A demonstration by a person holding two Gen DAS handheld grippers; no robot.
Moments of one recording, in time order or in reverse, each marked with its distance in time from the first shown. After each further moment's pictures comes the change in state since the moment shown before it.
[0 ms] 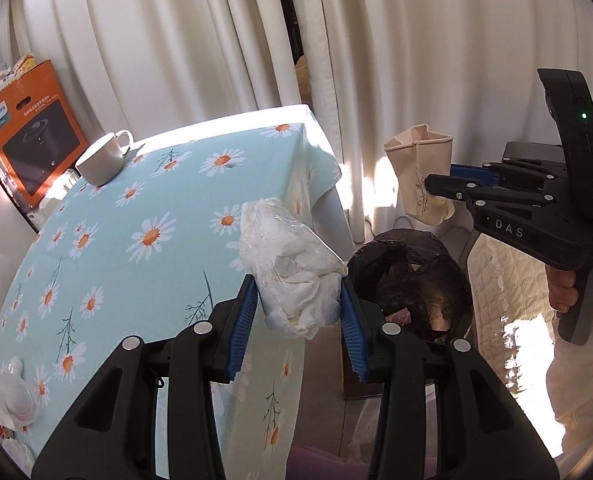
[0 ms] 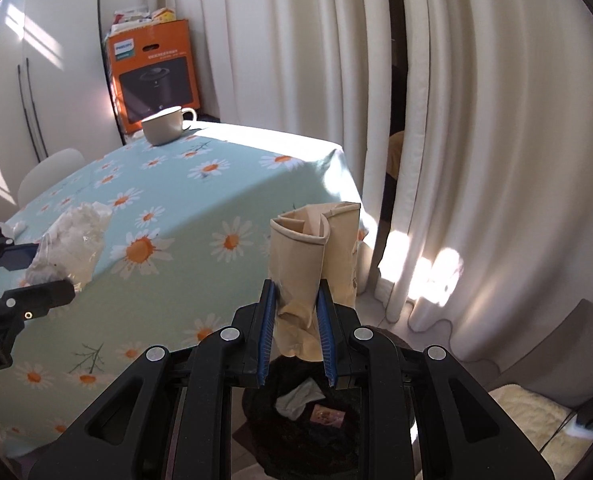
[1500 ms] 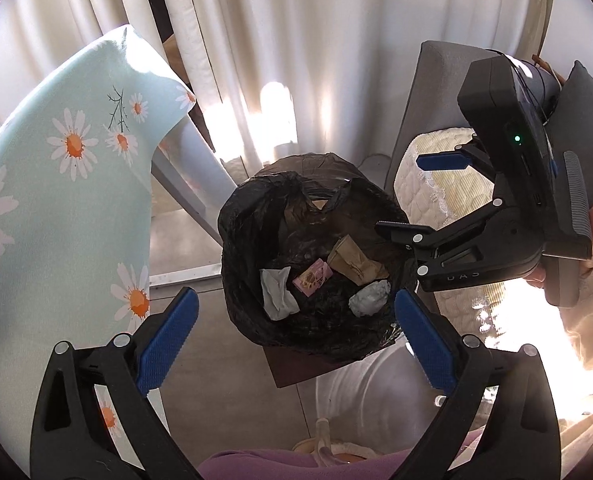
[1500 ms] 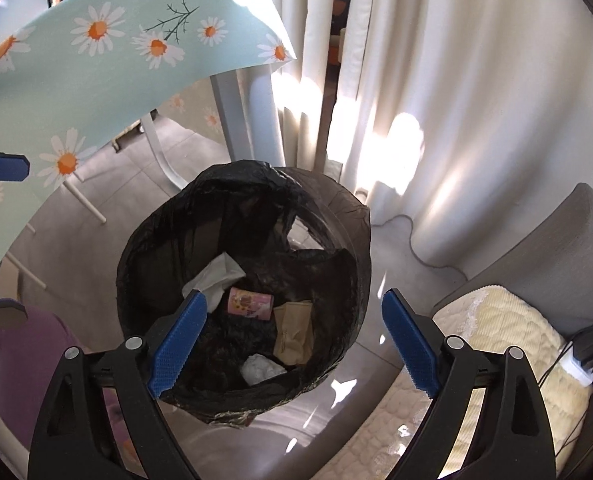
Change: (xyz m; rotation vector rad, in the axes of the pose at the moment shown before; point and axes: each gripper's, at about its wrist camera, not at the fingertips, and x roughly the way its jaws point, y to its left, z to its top) left arm 0.114 -0.094 -0.035 0.196 0.151 -0.293; right arm 0.076 -0.075 -0.138 0.000 0.316 -0.159
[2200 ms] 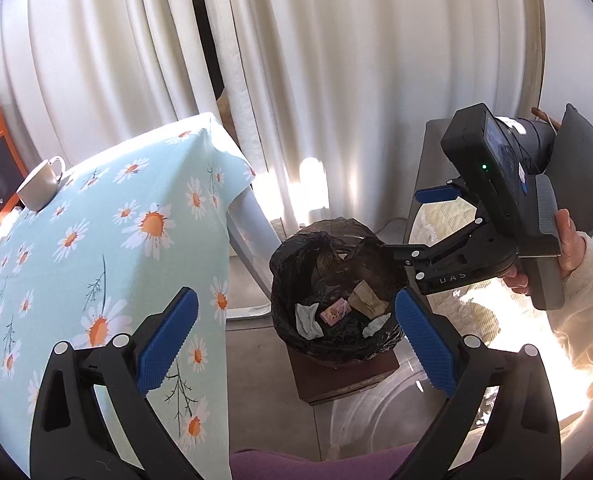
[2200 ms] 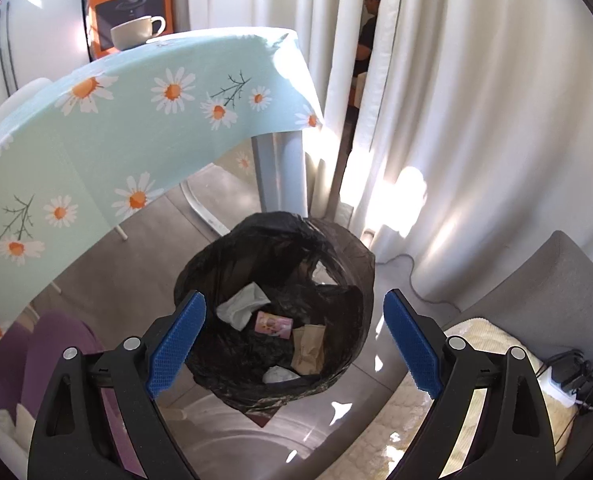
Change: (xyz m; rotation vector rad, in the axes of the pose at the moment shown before) left arm -0.137 0.002 -0.032 -0.052 -0.259 0.139; right arm -0.097 0.039 0.022 -0.077 -0.139 0.061
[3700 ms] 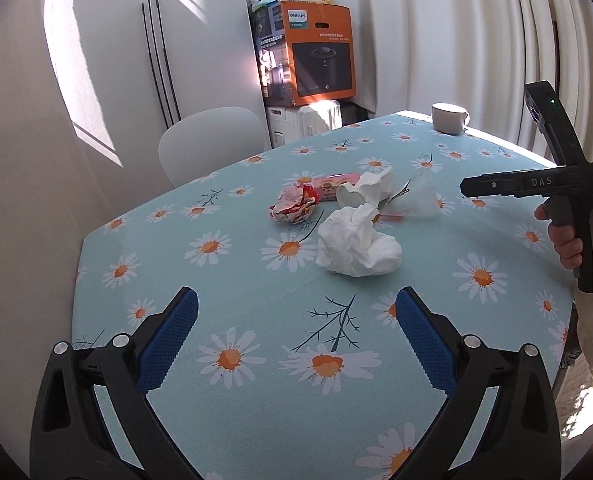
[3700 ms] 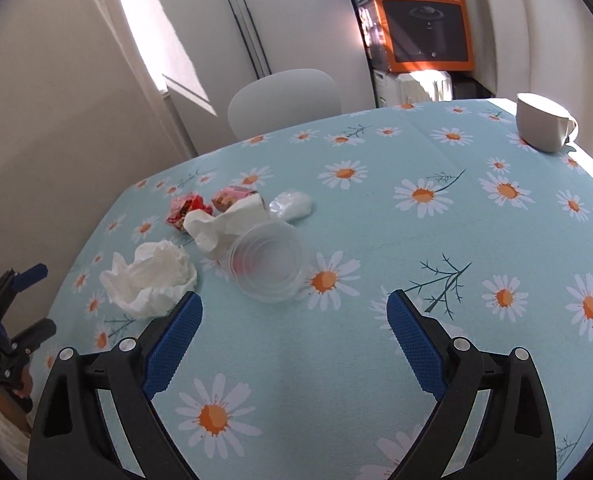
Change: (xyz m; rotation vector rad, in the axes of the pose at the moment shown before) left arm -0.295 0.211 -0.229 -0.677 0.044 0.790; right arm -0.009 0.442 0.192 -0.372 0.045 0.782
